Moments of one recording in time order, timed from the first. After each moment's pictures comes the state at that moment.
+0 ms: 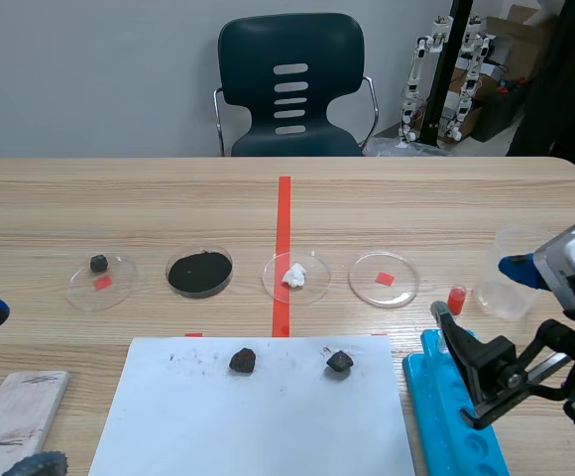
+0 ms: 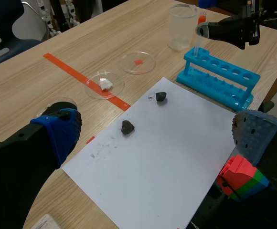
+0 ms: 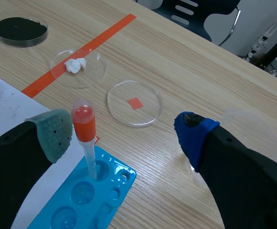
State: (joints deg) left arm 62.1 -29.6 -20.6 117.5 -3.1 -44.4 -32.4; right arm -36.6 26.3 1.7 102.6 0.3 14.3 15.7
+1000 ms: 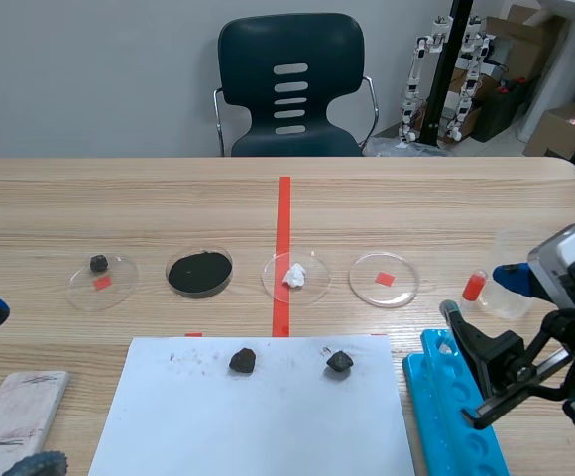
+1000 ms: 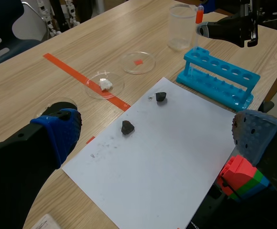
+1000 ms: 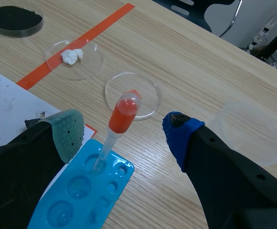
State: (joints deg) left arm 62.1 -29.6 -20.6 117.5 -3.1 -44.4 -32.4; right arm -36.2 26.3 1.7 102.6 0.3 14.3 13.0
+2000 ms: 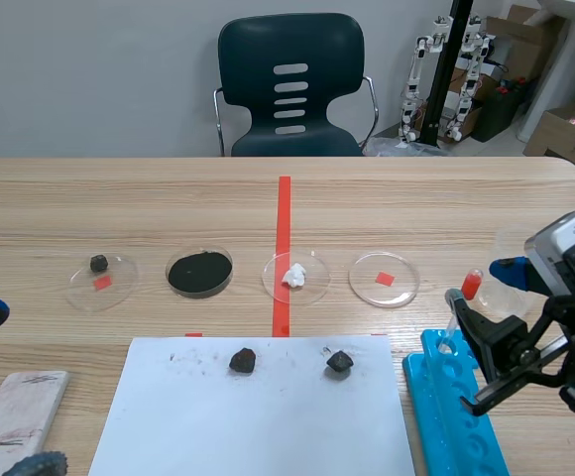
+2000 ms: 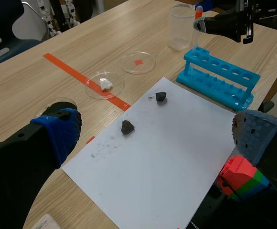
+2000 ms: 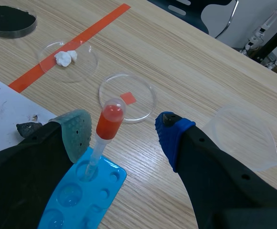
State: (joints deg) left arm 62.1 -29.6 -20.6 117.5 -3.1 -44.4 -32.4; right arm -34.5 26.3 1.7 102.6 0.3 14.3 11.4
